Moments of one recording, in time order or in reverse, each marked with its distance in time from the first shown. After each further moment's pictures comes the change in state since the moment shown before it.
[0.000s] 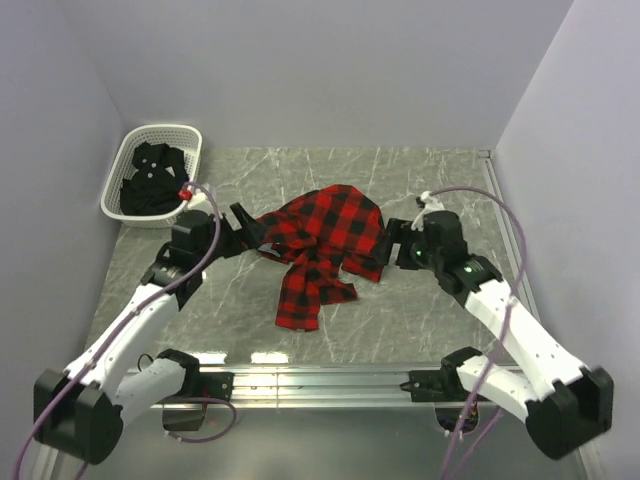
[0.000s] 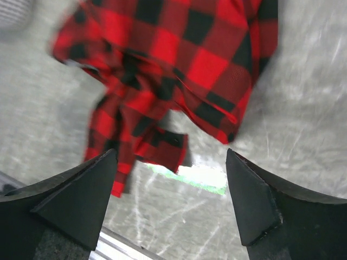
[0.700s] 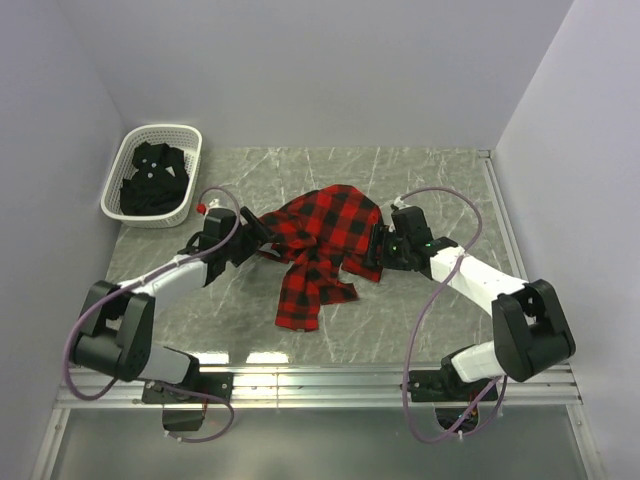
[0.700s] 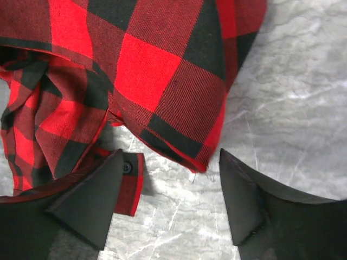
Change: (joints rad) left arm 0.011 0.441 -0.047 0.221 -0.057 -0.285; right arm 0.006 0.448 0.004 0.152 0.042 0.002
